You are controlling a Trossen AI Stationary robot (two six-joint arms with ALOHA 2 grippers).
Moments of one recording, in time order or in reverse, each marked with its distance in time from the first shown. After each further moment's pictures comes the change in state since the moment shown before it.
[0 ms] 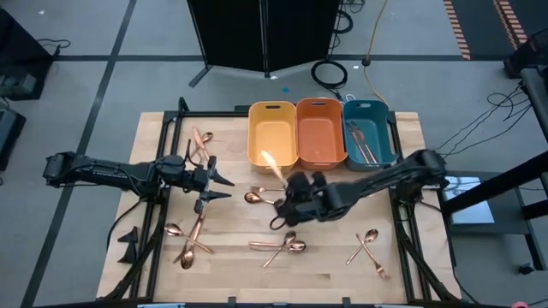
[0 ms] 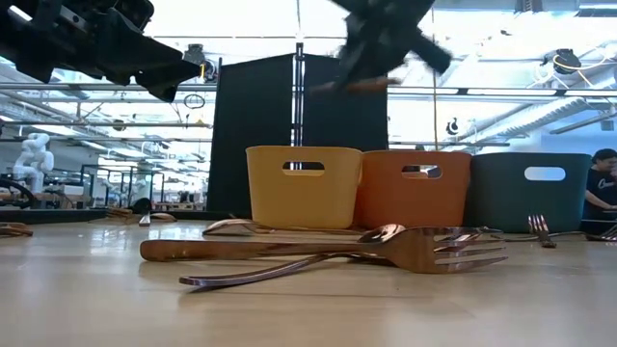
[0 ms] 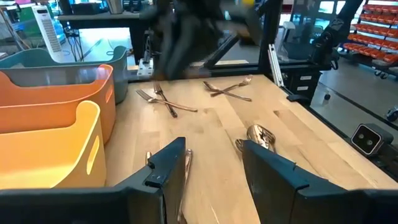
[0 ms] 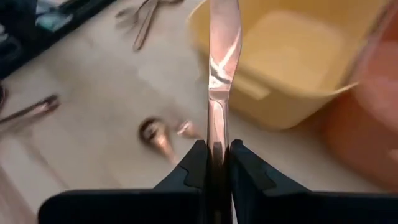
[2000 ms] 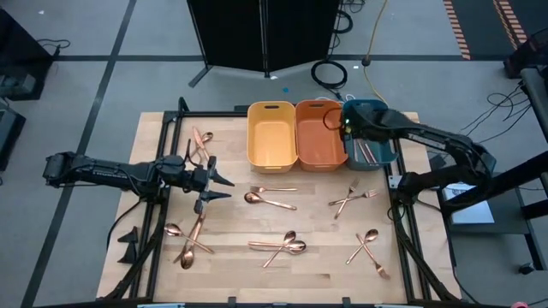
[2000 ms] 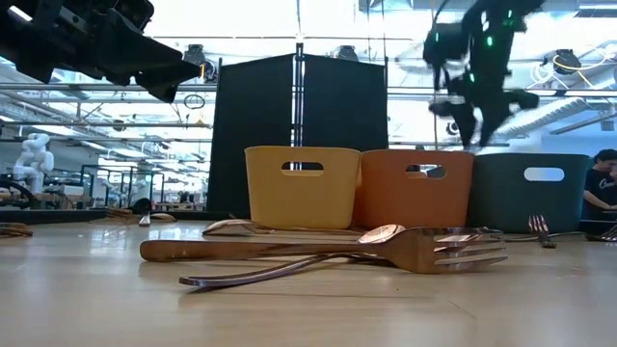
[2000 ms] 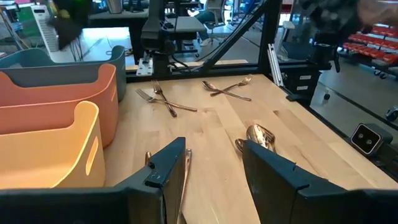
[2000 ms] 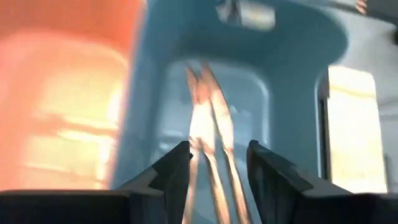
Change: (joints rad) left arm 0.000 0.000 0.000 -0.001 0.001 0.001; right arm -0.885 -0.511 -0.426 -0.219 -0.210 -0.354
